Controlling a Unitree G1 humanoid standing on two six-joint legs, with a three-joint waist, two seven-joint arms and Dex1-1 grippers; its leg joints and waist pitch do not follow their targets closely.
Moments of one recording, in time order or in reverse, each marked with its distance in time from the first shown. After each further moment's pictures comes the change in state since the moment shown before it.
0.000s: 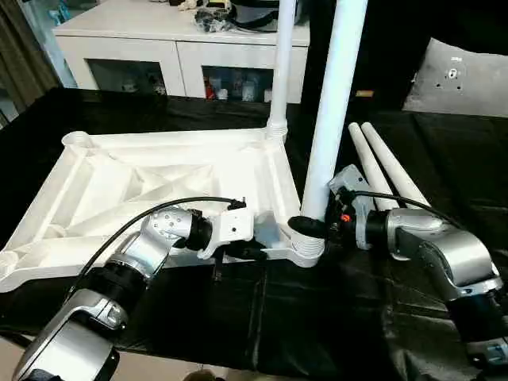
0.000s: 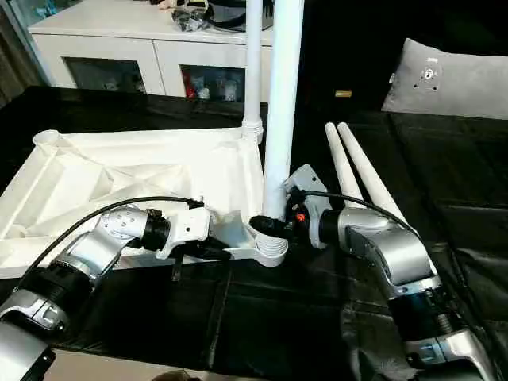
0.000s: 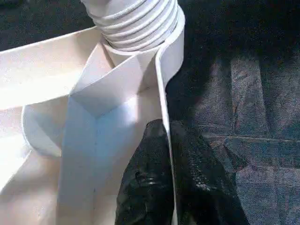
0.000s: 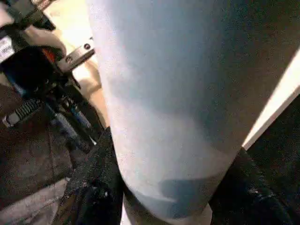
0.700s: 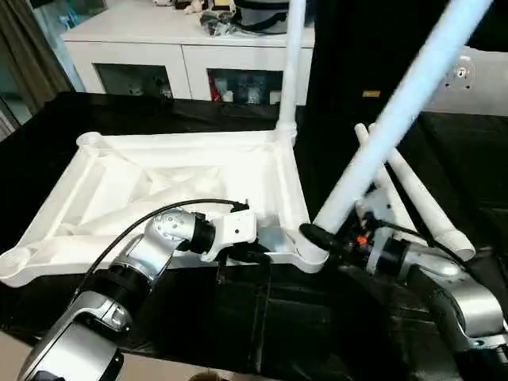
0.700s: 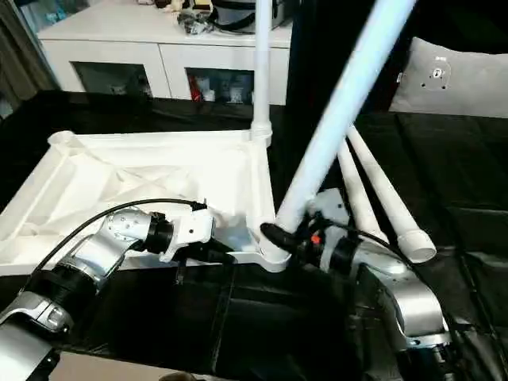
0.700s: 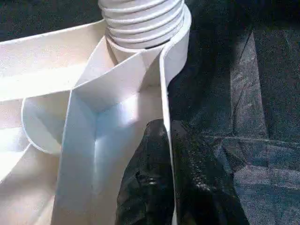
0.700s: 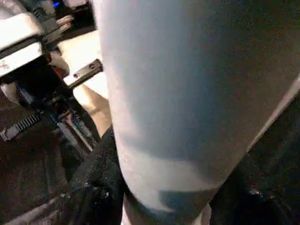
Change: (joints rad) left arm 0.009 -0.021 0.005 0.007 -0.004 0.009 -0.008; right arm 0.236 -0.001 -0.023 -0.124 -0.045 -0.274 -0.039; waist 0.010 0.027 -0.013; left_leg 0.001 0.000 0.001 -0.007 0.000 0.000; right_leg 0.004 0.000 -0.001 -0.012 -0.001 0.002
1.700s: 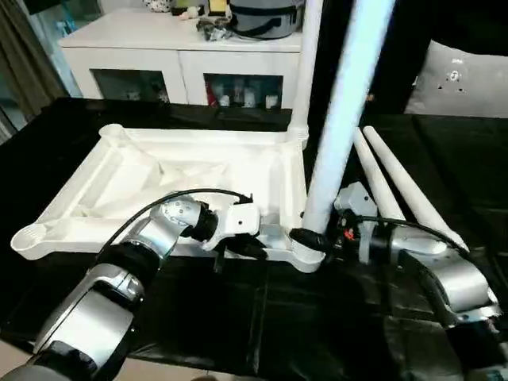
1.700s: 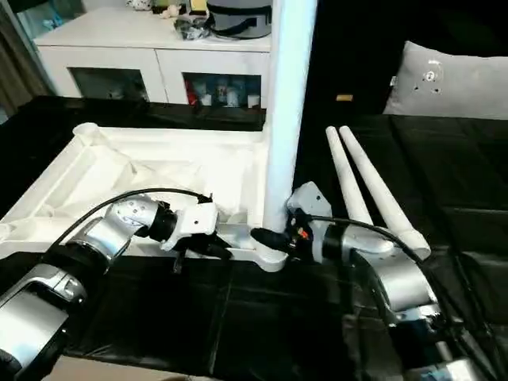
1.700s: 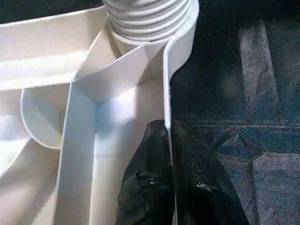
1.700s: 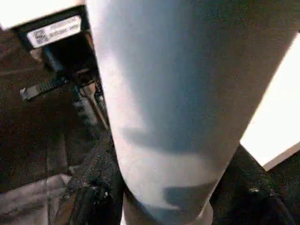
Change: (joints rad) left arm -0.159 -0.035 -0.003 0.266 0.052 -0.082 -0.056; right arm -0.123 0.032 0.053 0.132 -0.056 0.011 0.058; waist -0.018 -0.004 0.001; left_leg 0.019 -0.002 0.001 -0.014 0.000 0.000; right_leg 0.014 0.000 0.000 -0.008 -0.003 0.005
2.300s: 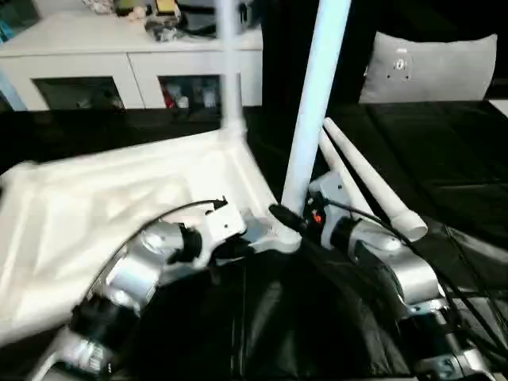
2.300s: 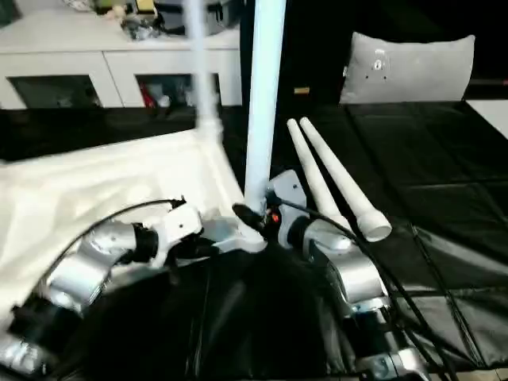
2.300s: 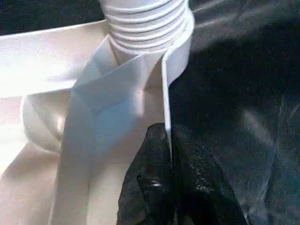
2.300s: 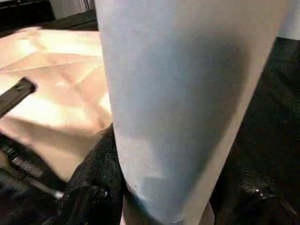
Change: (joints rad) left arm 0.381 0.006 0.119 -0.761 0.018 0.660 0.287; right arm -0.071 0.196 -0.027 0.104 -0.060 -0.031 -0.275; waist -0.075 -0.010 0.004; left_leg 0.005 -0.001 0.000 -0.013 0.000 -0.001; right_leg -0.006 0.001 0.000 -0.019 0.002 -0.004
